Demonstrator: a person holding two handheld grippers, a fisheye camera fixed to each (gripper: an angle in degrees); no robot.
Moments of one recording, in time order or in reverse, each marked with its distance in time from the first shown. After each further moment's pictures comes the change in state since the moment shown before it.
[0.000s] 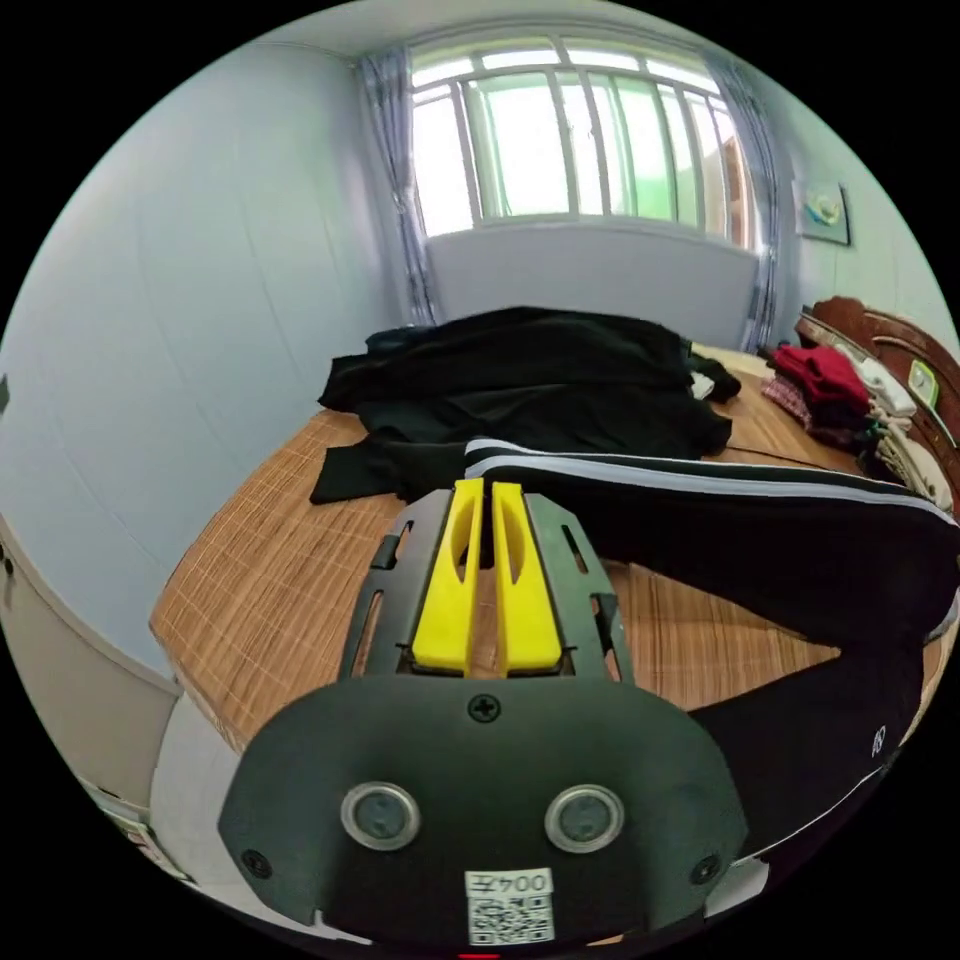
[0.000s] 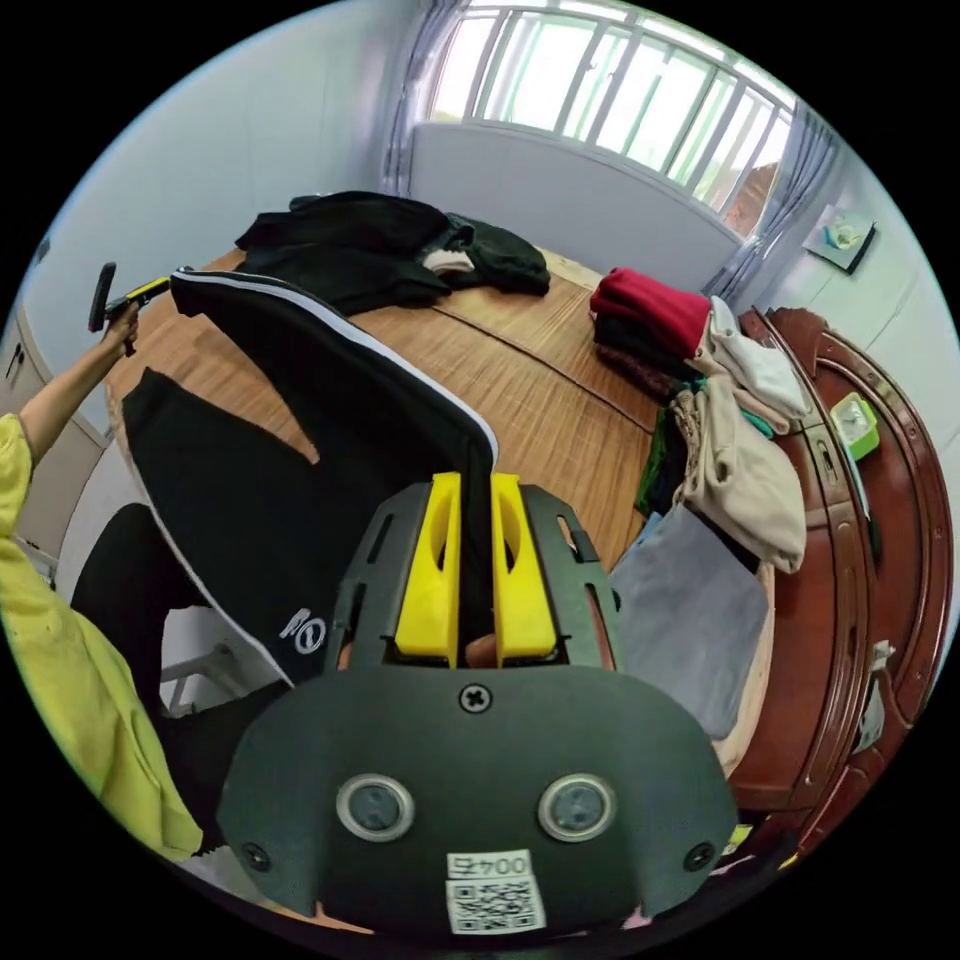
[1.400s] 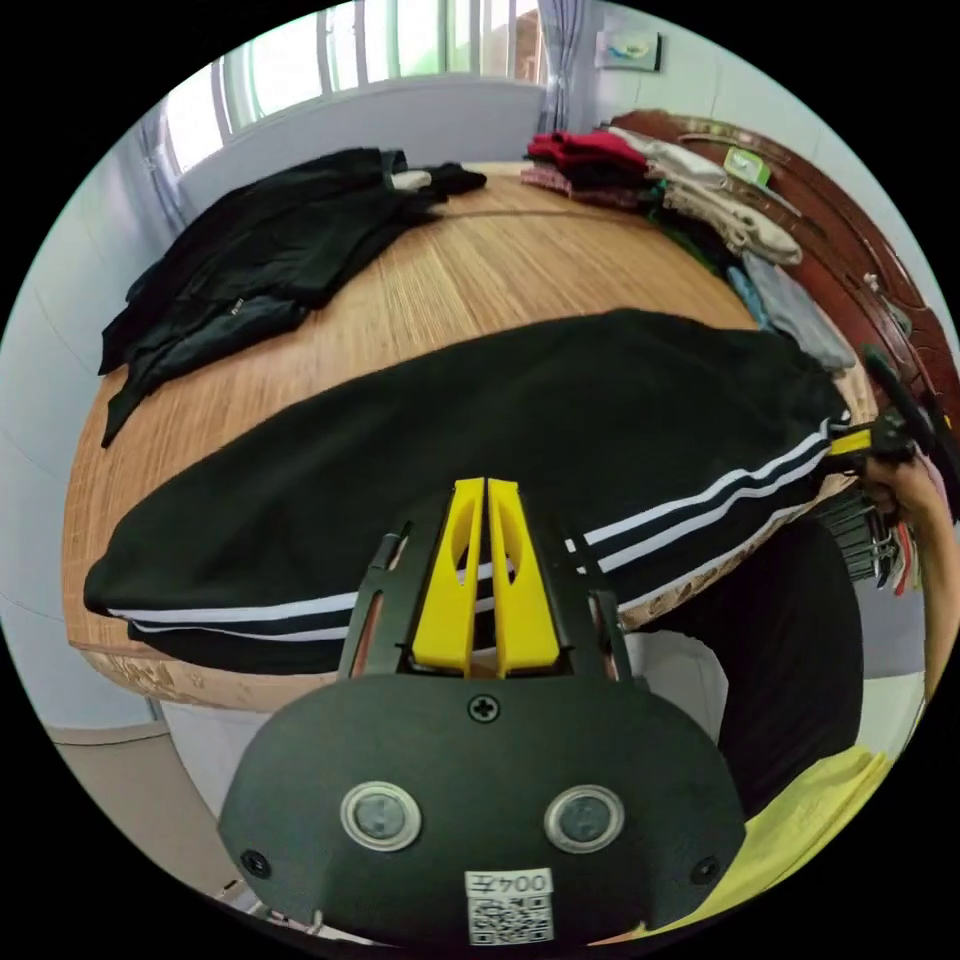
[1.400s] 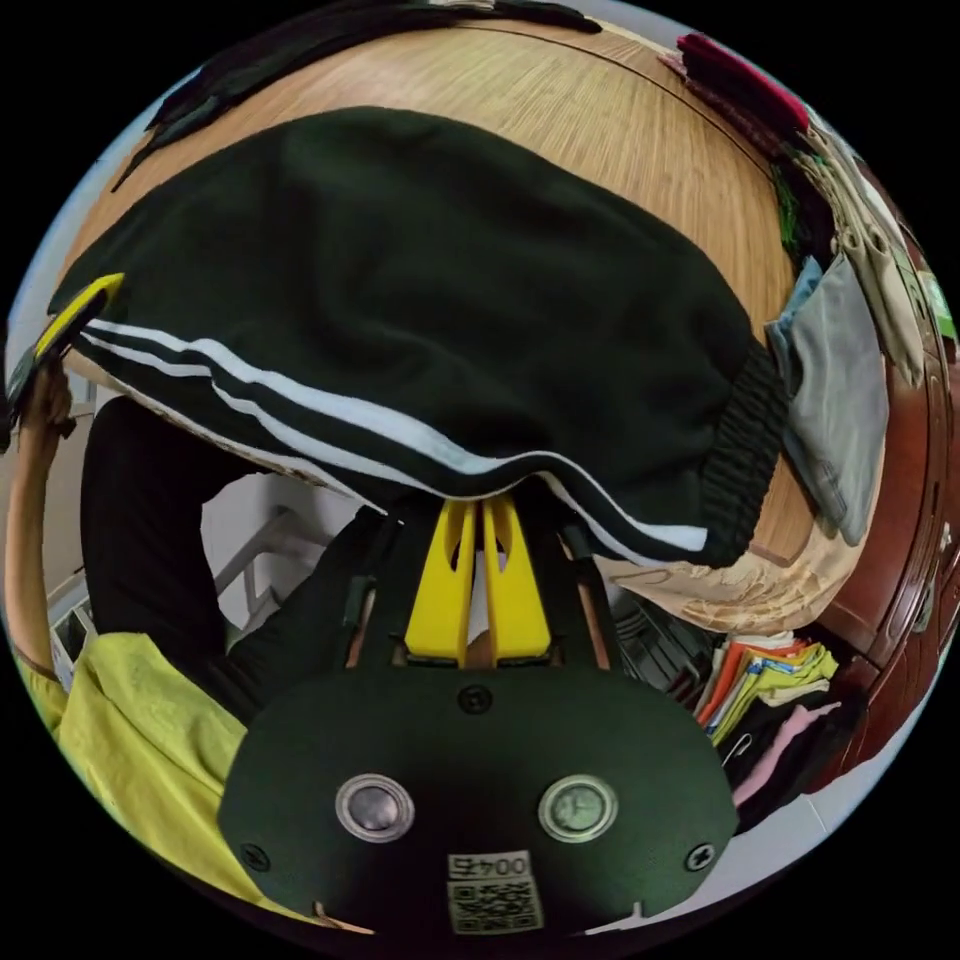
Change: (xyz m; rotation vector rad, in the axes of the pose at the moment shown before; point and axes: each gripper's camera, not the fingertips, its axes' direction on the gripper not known) left arm 0.153 0.226 -0.068 -0.487 0.384 0.393; right arm -0.025 0.059 0.031 -0.666 -0.099 0.150
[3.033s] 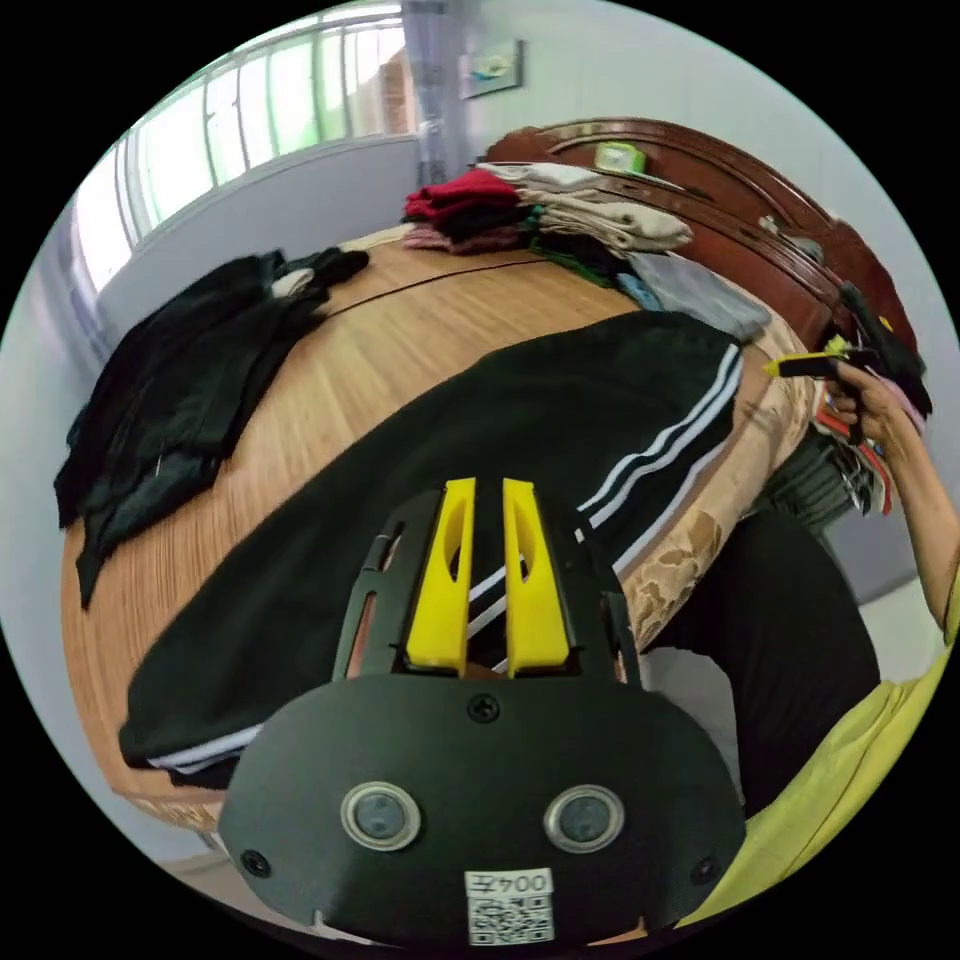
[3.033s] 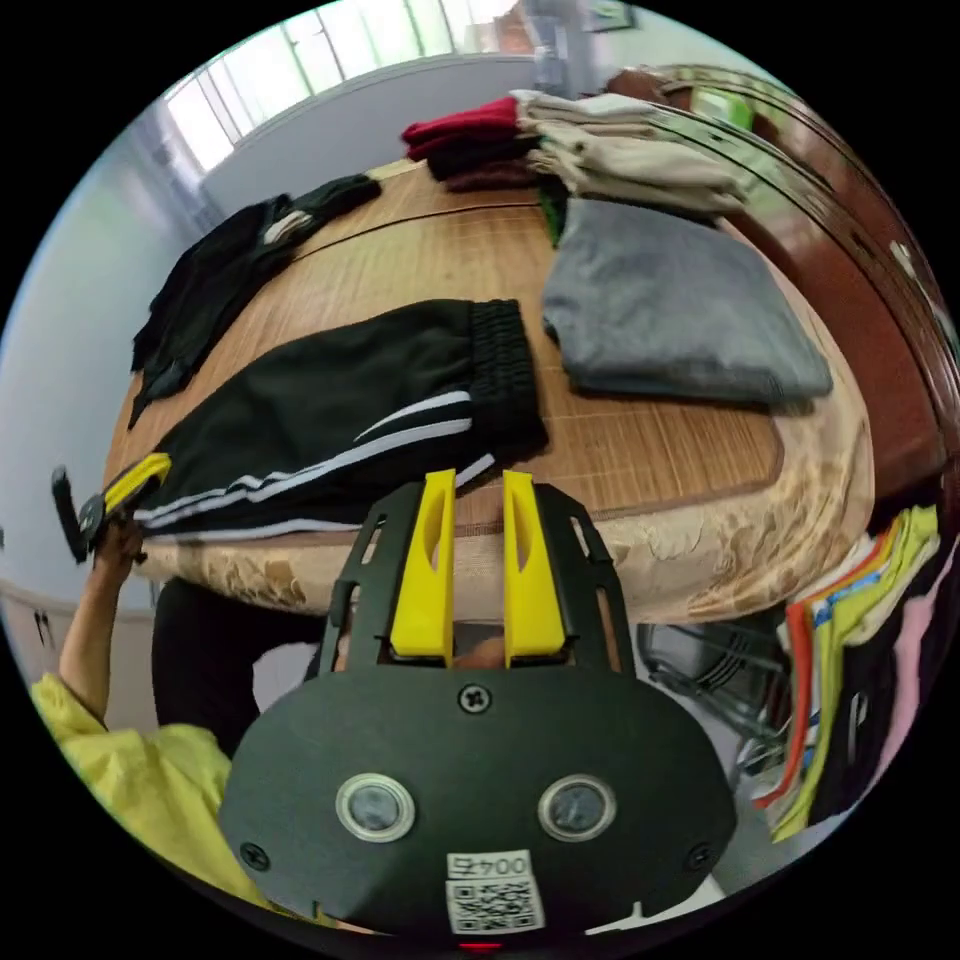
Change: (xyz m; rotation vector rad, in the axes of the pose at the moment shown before) left arm 0.601 0.114 0.115 0.037 -1.839 0.855; right arm 0.174 0.155 -0.071 0.482 -0.194 0.476
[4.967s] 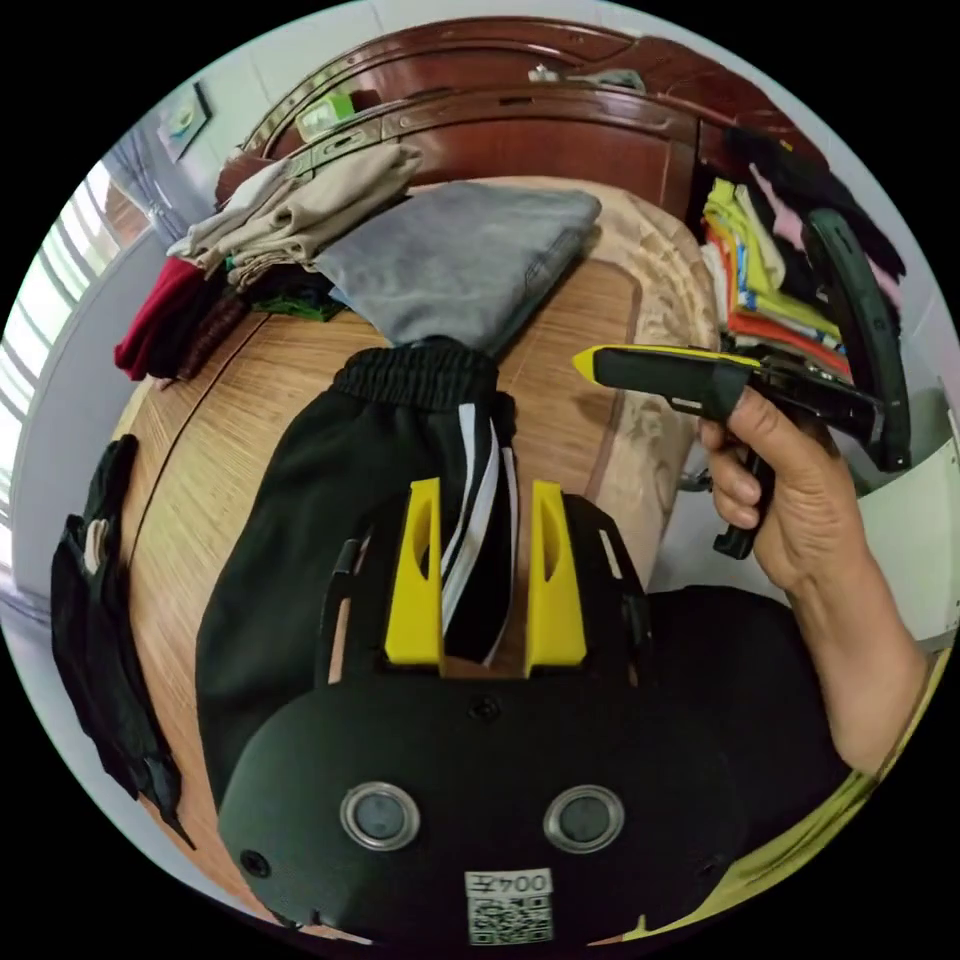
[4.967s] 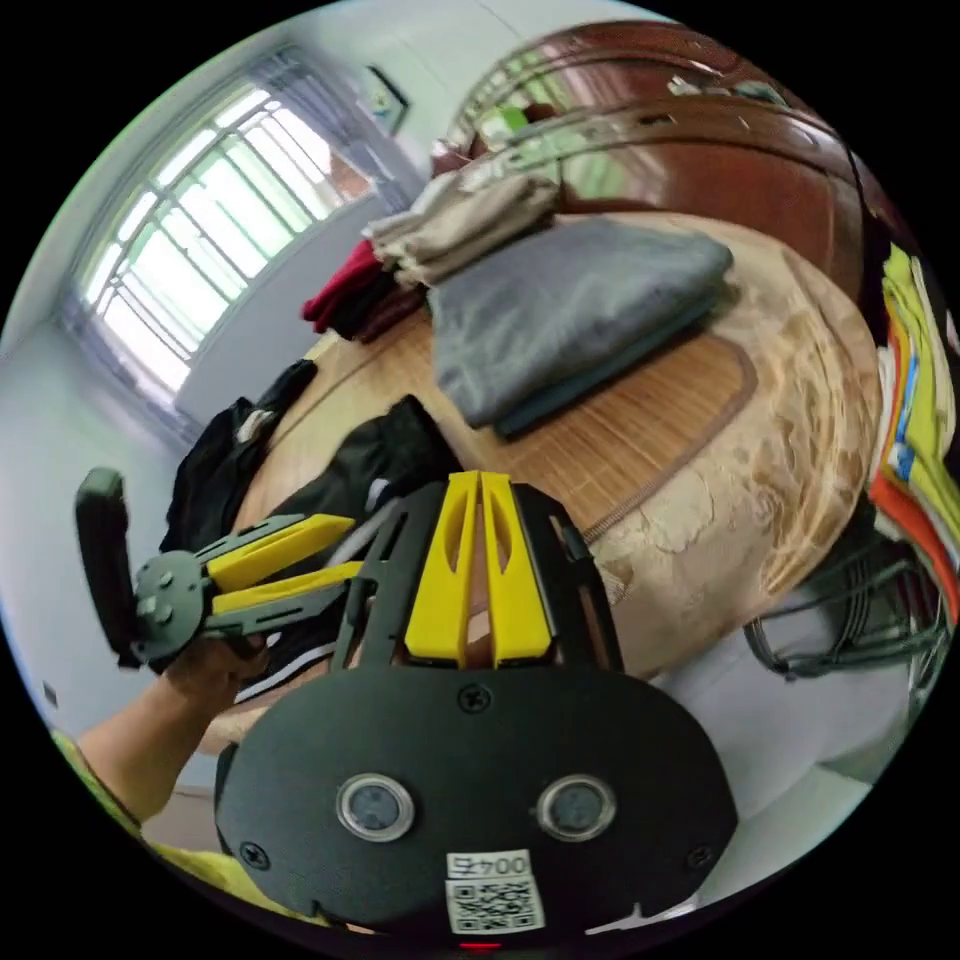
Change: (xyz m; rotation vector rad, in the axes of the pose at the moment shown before) left arm 0.422 -0.227 0.221 -0.117 0.161 0.428; right arm -0.001 0.048 0.050 0.218 0.801 0.029
